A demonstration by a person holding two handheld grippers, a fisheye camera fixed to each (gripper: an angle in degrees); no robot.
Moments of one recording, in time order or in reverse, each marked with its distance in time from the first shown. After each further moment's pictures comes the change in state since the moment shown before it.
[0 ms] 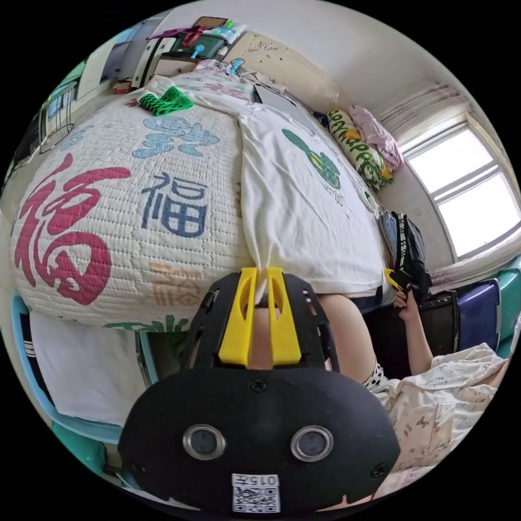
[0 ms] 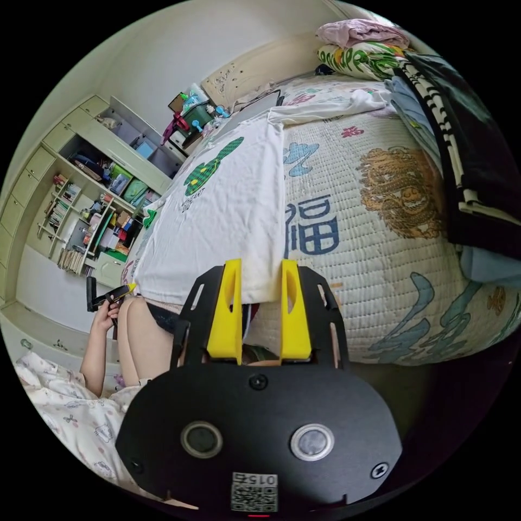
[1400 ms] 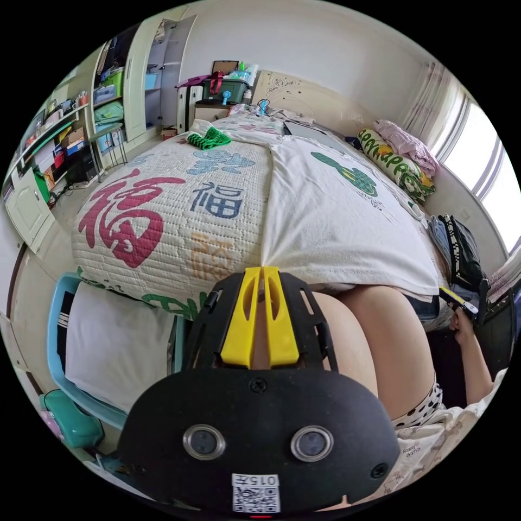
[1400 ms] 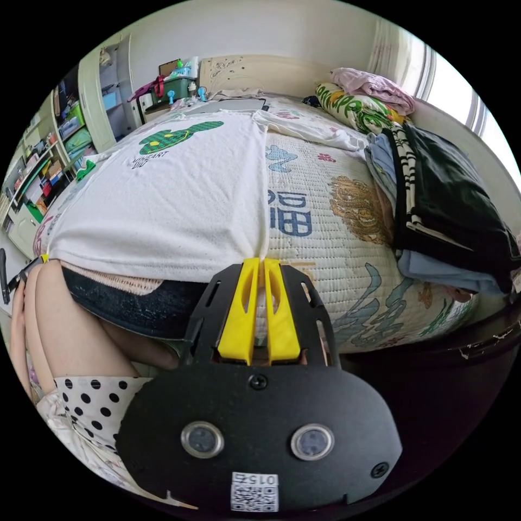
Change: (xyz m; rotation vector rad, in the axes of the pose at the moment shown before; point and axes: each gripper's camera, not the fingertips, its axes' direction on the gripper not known) left arm 0.127 0.087 0.118 0.248 -0.346 -0.003; right arm 0.048 0.045 0.169 0.051 0.557 -0.184
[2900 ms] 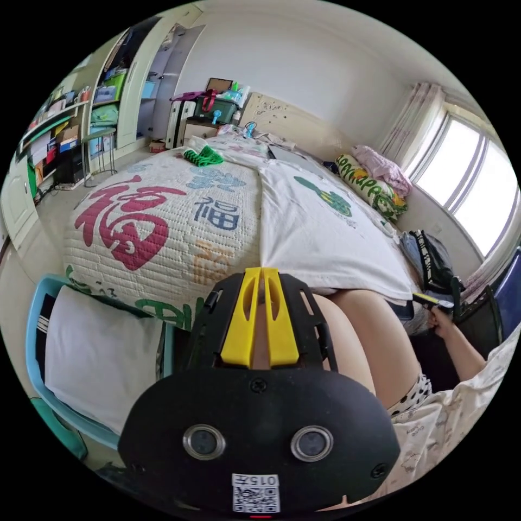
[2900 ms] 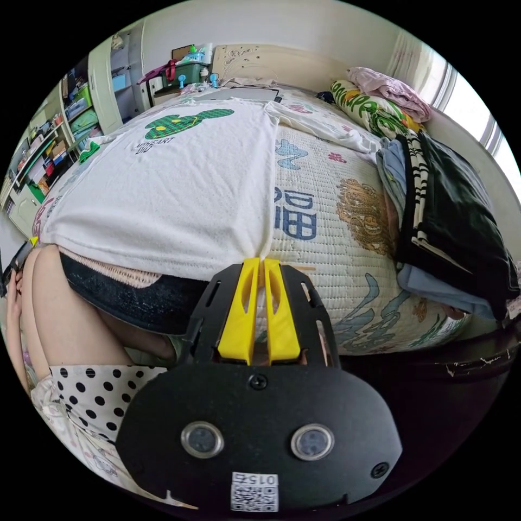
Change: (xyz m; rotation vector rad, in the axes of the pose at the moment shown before) left arm -0.164 0.137 0.048 0.150 0.161 -0.014; right arm 0.054 -0.014 0.087 -0.058 0.008 -0.072
